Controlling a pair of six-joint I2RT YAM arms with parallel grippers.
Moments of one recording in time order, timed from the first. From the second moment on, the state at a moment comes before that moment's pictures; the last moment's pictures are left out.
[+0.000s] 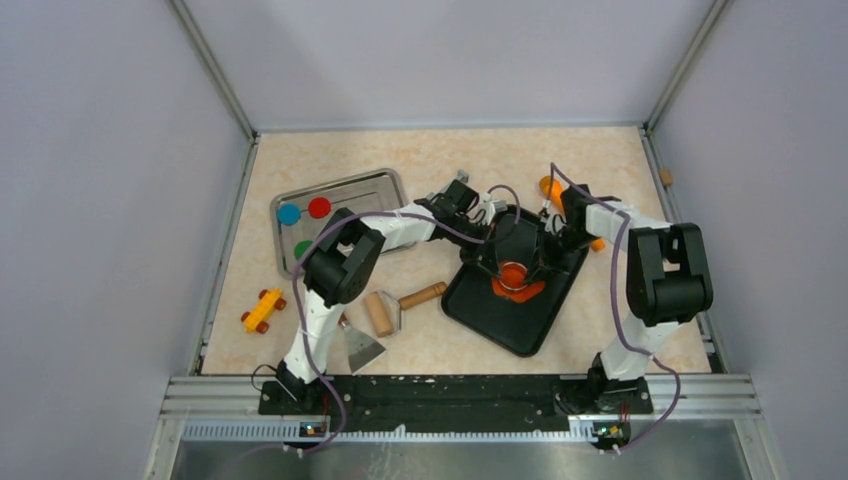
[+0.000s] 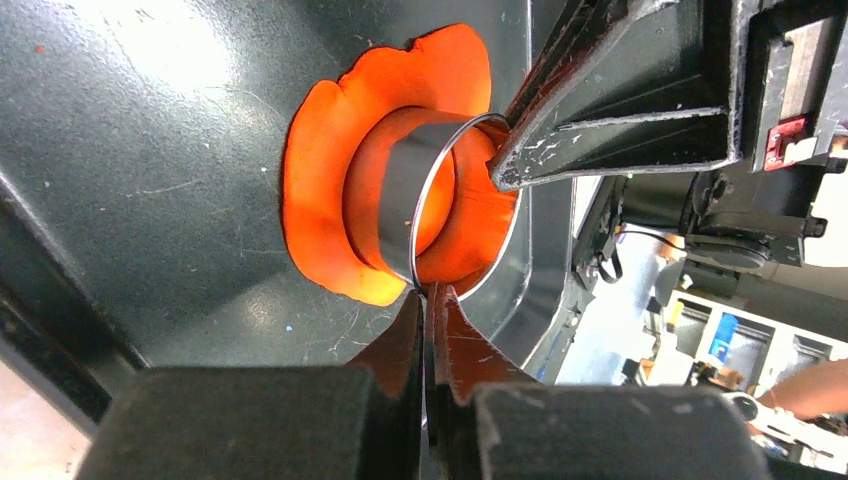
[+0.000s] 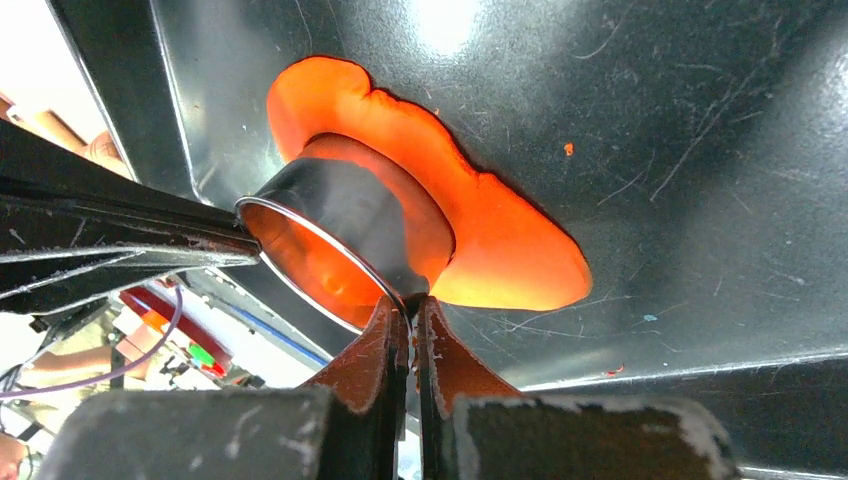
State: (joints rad) left arm -0.72 2.19 1.52 -0.27 0.81 -0.43; right arm 0.12 1.75 1.03 -0.79 -0.55 0.21
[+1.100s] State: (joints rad) left arm -0.69 2.28 1.67 -0.40 0.87 -0.36; right arm 0.15 1.70 0.96 -0.75 -0.54 0.33
